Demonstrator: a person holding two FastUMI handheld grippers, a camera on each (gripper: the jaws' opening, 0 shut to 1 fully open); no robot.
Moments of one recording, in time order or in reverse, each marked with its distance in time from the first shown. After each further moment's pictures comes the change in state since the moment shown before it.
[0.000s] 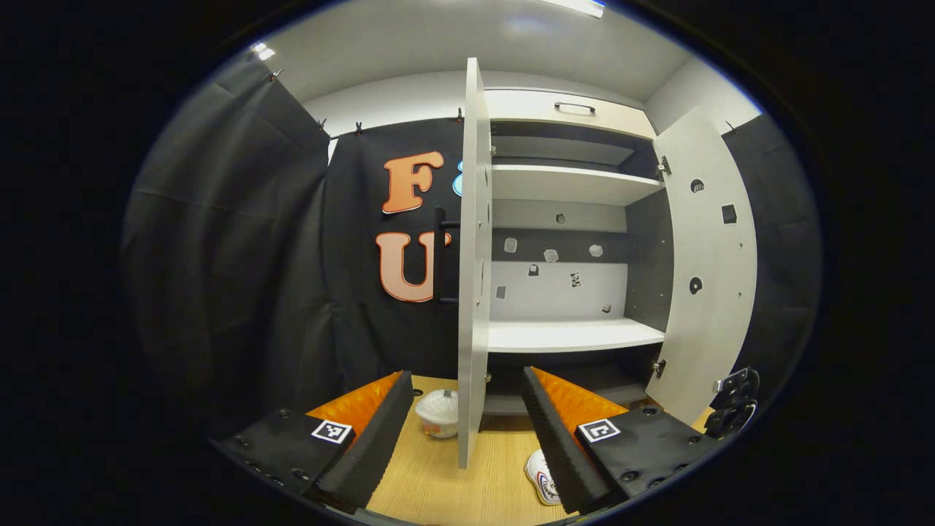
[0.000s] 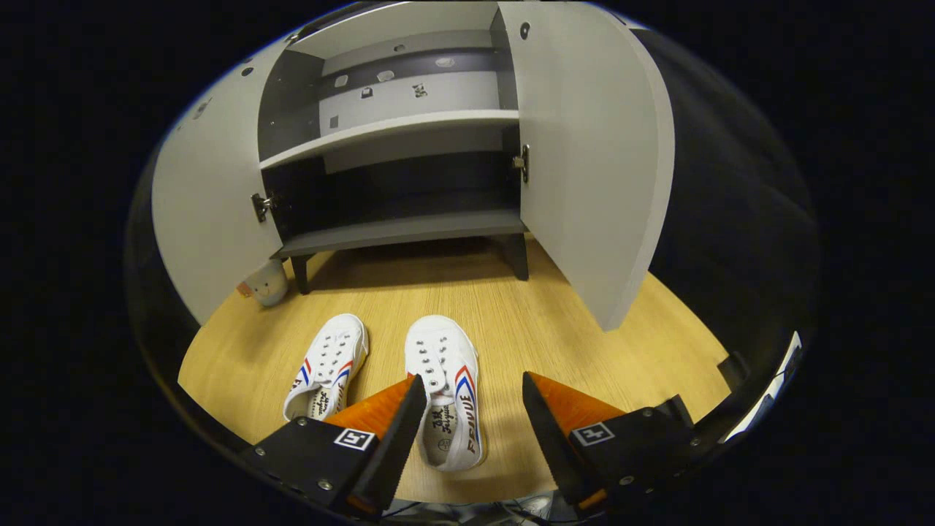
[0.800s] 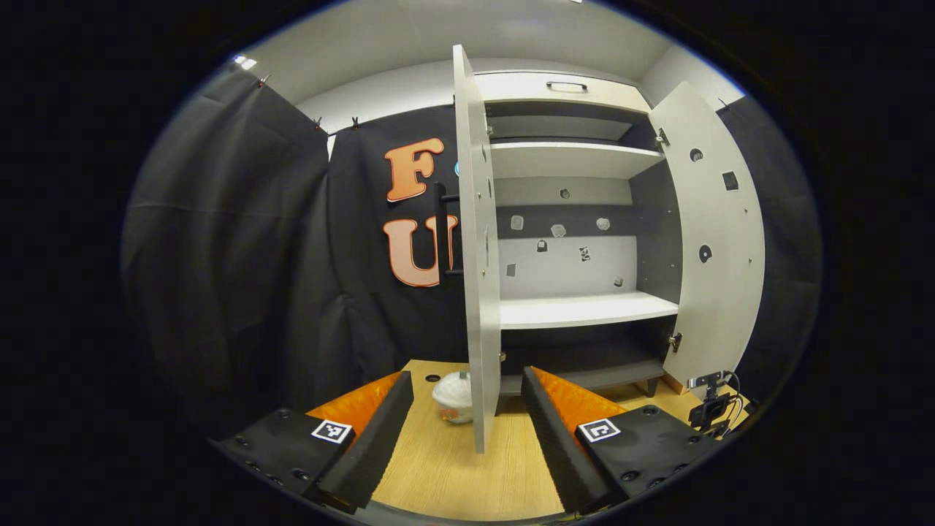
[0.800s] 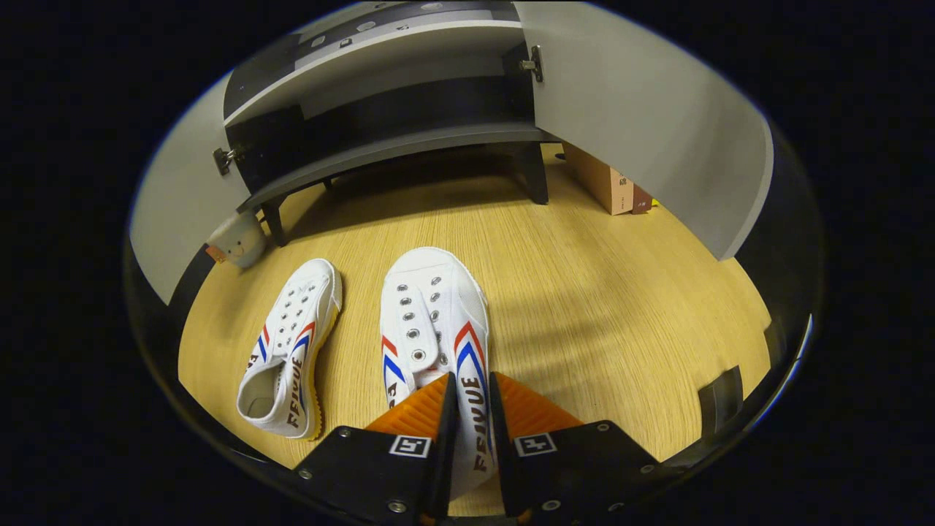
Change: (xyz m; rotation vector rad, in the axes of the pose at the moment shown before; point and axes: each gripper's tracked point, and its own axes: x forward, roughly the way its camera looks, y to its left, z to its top) left arm -0.010 0.008 -0.026 0.067 0.066 0.052; right arm 0.056 0.002 -0.051 0.003 0.219 0.006
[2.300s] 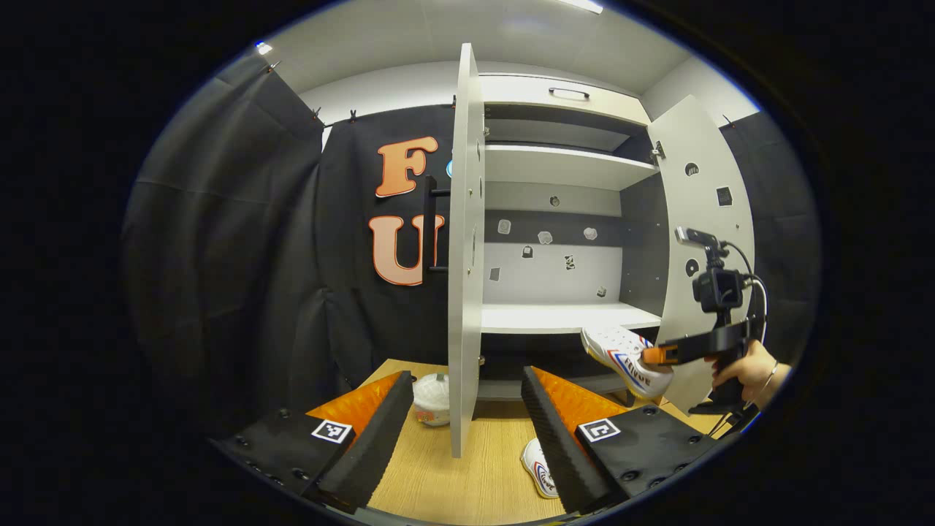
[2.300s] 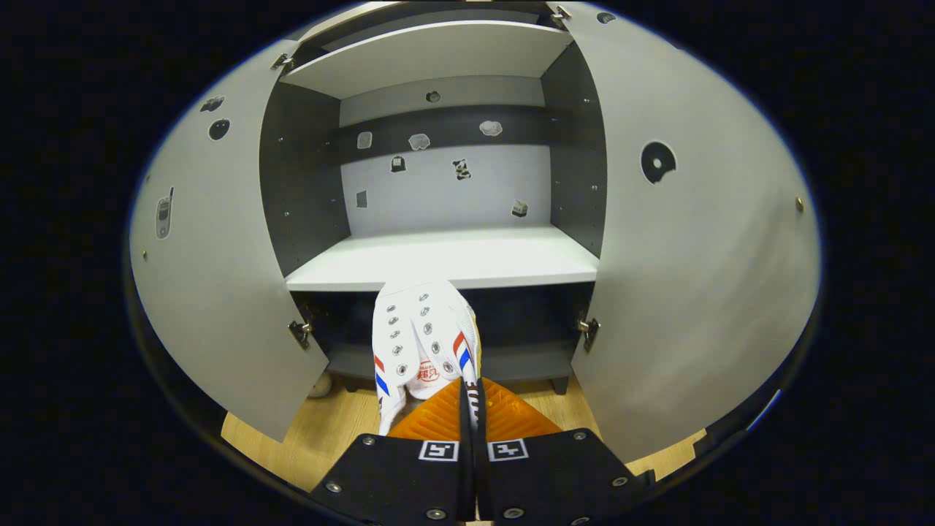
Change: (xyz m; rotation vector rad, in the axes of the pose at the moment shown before) left arm 0.014 -0.012 0.000 -0.067 -0.022 -0.075; right arm -0.163 0.096 0.295 -0.076 -0.419 0.054
